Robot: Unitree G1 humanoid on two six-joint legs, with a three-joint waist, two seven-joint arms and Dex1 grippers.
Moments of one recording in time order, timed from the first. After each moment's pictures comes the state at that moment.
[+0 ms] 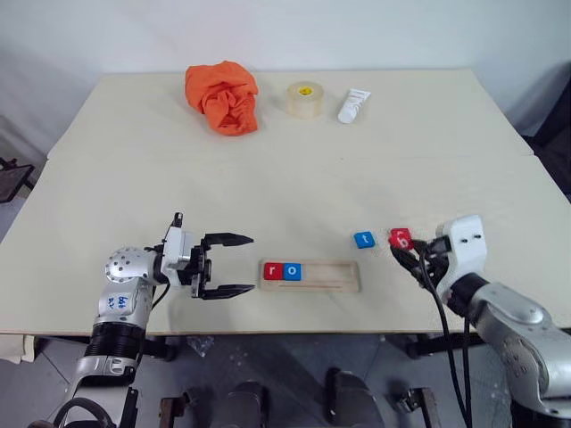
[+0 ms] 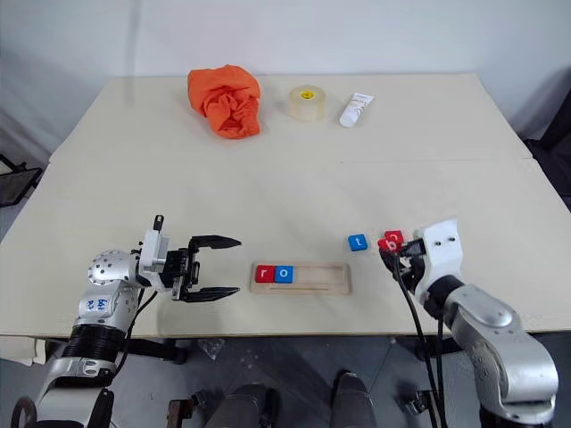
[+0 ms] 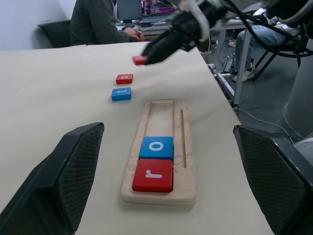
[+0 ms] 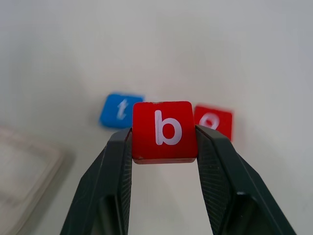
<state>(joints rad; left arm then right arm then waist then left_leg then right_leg) -0.42 0.49 0.06 0.34 -0.47 -0.20 -1.47 0.03 -0.47 -0.30 -0.68 0.46 0.96 0.35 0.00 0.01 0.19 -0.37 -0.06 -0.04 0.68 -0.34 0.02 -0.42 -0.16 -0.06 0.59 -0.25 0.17</state>
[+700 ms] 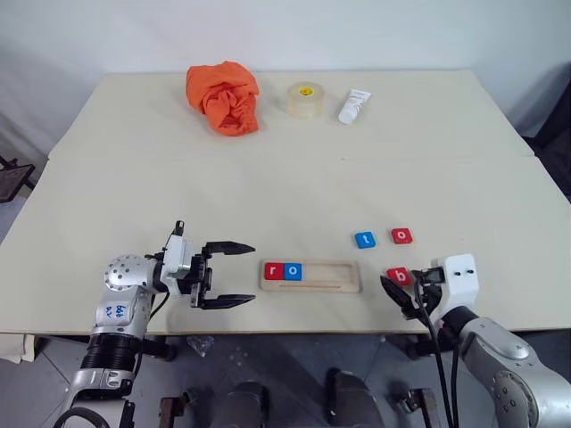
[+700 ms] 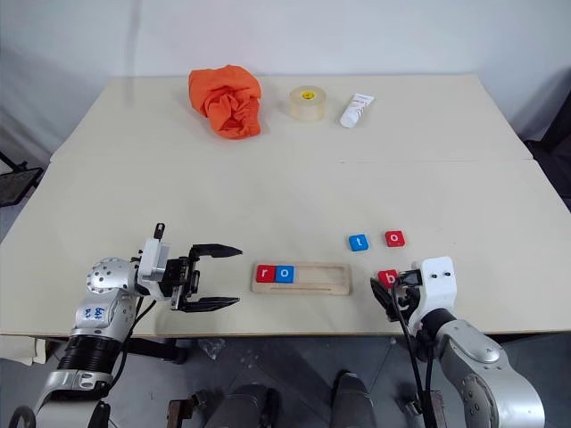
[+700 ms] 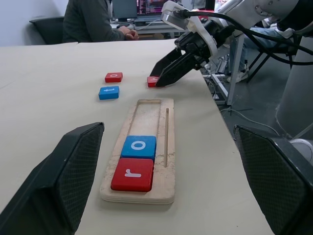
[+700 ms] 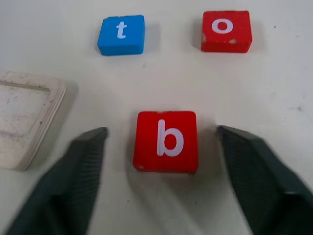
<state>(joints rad) -0.36 0.49 0.06 0.25 -0.47 -0.15 -1.45 0.13 -0.37 -0.28 -0.65 0.45 0.89 0.29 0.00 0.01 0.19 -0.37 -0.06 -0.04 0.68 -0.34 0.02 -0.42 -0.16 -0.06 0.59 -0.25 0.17</state>
